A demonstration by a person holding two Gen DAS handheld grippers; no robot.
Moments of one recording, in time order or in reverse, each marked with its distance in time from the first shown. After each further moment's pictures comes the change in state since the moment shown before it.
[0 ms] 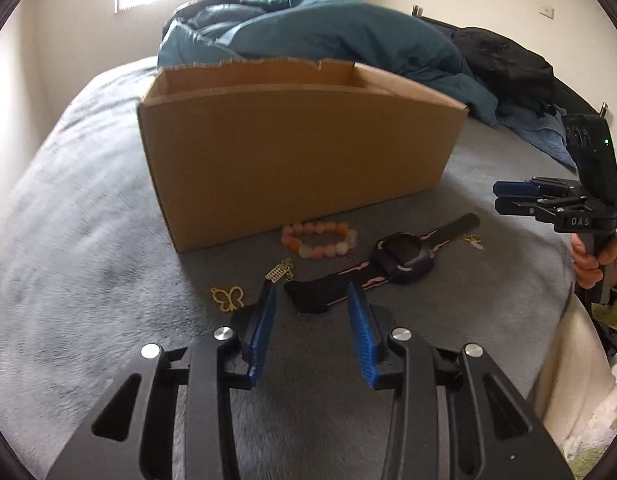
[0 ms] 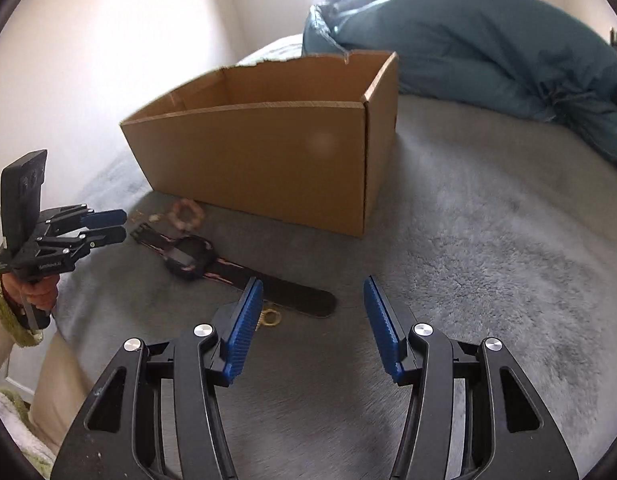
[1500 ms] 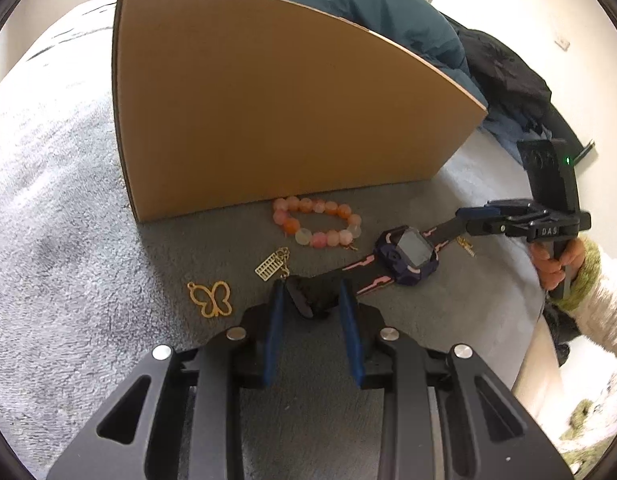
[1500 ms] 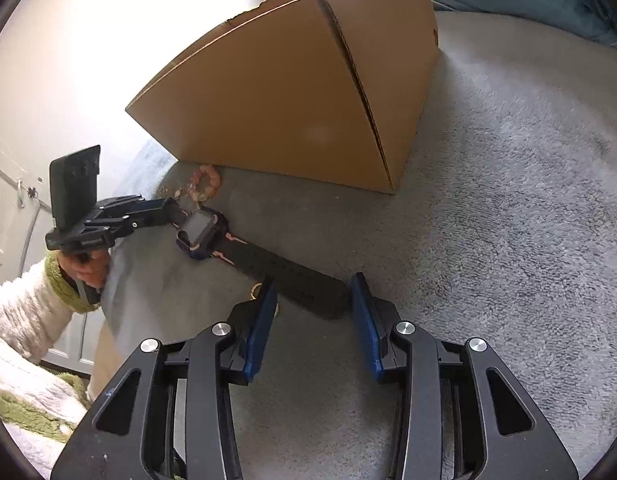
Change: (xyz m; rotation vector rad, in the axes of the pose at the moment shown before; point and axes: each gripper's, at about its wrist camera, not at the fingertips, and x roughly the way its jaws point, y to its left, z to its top) left arm 0.031 0.038 0.009 -0.145 0.140 -0.211; right arm 0.044 -0.036 0.010 0.086 0.241 0.314
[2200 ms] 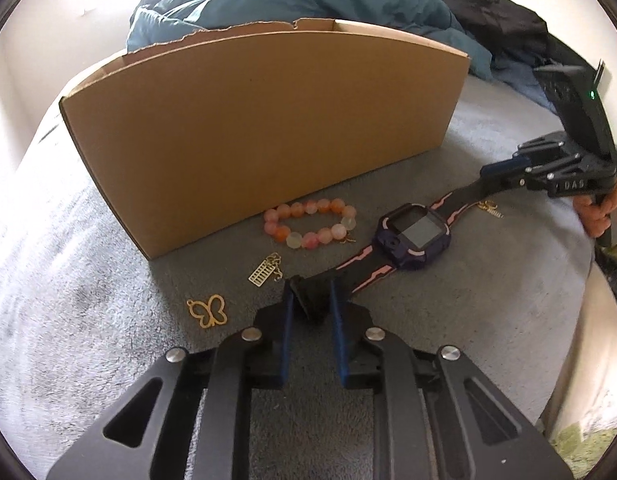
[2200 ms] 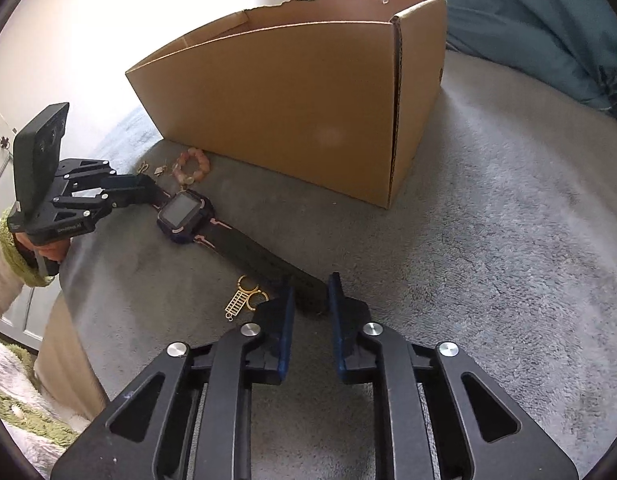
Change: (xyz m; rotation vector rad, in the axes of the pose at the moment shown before) left arm 0.008 -0.050 -0.005 0.253 -0.018 0.245; right arm 0.000 0.025 -0.006 -0.159 -0.039 -0.191
